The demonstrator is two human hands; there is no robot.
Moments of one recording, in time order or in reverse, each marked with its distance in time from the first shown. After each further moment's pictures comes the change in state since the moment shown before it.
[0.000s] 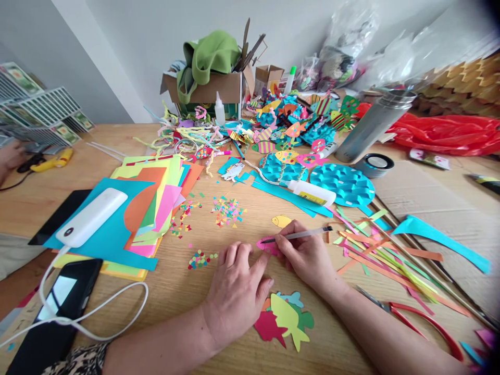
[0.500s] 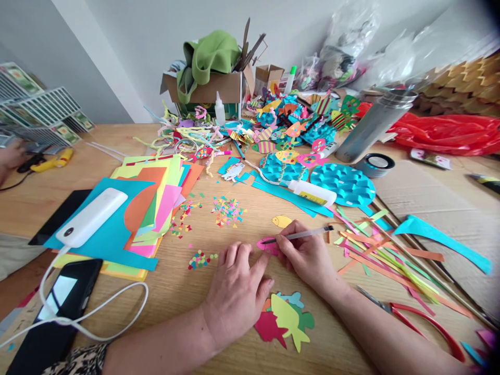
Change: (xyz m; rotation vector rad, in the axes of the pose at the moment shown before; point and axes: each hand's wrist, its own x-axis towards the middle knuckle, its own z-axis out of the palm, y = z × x) left_hand -0.001 -0.001 0.001 0.002 0.002 0.002; right_hand 0.001 0.003 0.000 -0.005 0.007 -0.024
